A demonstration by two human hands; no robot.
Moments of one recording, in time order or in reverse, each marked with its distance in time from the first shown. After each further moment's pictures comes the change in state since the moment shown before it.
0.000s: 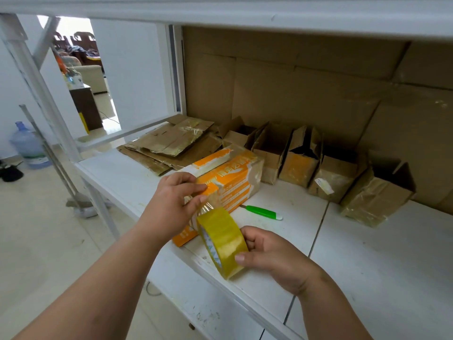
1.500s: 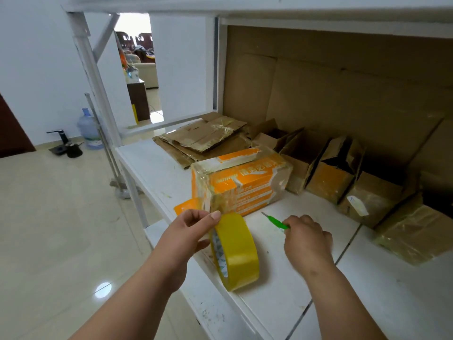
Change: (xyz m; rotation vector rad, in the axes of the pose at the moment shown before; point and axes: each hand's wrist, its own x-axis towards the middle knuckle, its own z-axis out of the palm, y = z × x) left_hand -0.061 0.047 0.017 -0.973 0.038 -0.801; right_hand 0.049 0.020 -0.068 -1.285 0.542 0.208
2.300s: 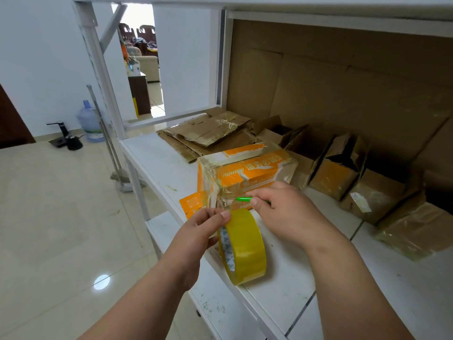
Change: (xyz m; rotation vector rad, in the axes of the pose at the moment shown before) left_hand -0.014 -0.003 0.012 -0.097 -0.038 -0.018; right_hand -0.024 -0.065 -0.079 0.235 -0.072 -0.383
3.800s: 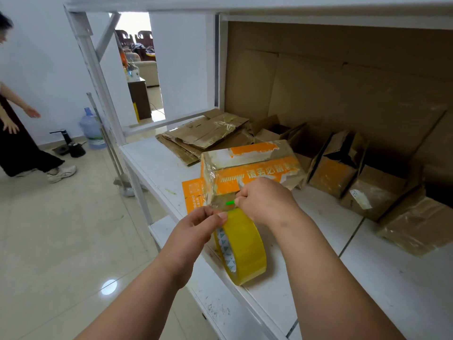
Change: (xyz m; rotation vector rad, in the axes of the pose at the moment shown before) left_hand 0.001 0.007 -0.006 0.149 -0.008 0.063; right_hand 0.040 -0.016 0.017 -0.166 -0.070 0.112
